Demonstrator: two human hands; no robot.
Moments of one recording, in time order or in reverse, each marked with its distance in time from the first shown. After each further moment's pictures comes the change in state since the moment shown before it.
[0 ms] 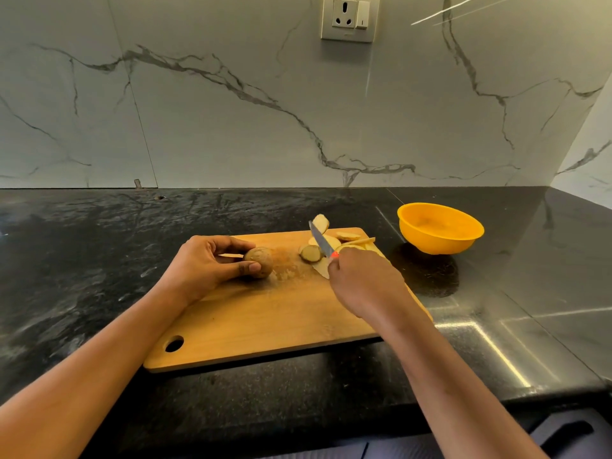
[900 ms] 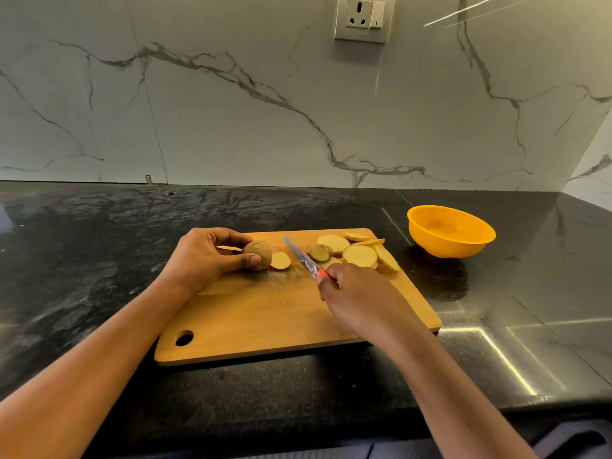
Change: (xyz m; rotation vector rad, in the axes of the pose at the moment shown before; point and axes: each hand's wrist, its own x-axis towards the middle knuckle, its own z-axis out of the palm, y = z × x) left_hand 0.003 -0.004 -0.009 0.120 0.099 0.008; right_hand -0.020 -0.007 0.005 0.075 -0.135 -0.115
